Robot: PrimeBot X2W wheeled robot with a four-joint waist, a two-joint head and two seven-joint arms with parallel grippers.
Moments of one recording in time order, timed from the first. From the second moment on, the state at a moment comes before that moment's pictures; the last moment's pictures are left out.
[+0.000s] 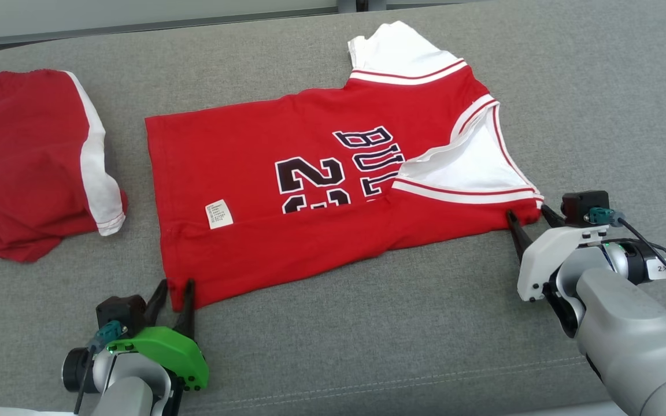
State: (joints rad) left arm -0.34 0.11 -0.16 0.82 -0.31 -0.13 -0.27; right arm -0.74 -0.23 0.59 1.18 0.63 0.13 -0.26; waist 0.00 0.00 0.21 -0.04
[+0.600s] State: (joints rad) left arm -0.22 0.12 -0.16 0.74 -0.31 -0.13 -0.26; right arm -0.61 -0.28 0.54 1.04 0.64 0.13 -0.26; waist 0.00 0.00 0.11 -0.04
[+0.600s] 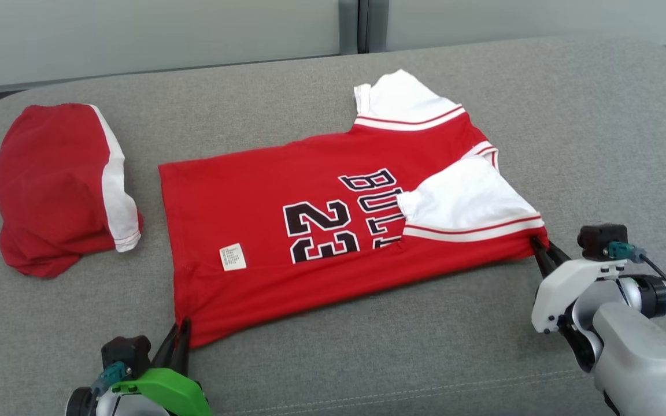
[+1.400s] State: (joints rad) left arm -0.11 0.13 -0.12 0.78 -0.34 -0.12 -0.26; right arm -0.28 -0.34 0.47 0.85 0.69 0.13 -0.22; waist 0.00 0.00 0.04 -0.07
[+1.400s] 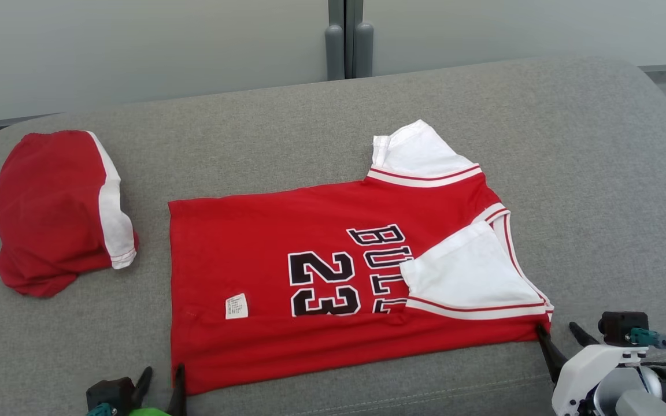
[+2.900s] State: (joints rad) left arm 0.03 0.05 0.05 0.23 -0.16 -0.05 -0.26; right arm -0.13 -0.17 0.02 0.37 0.28 0.13 -0.26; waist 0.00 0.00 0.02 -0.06
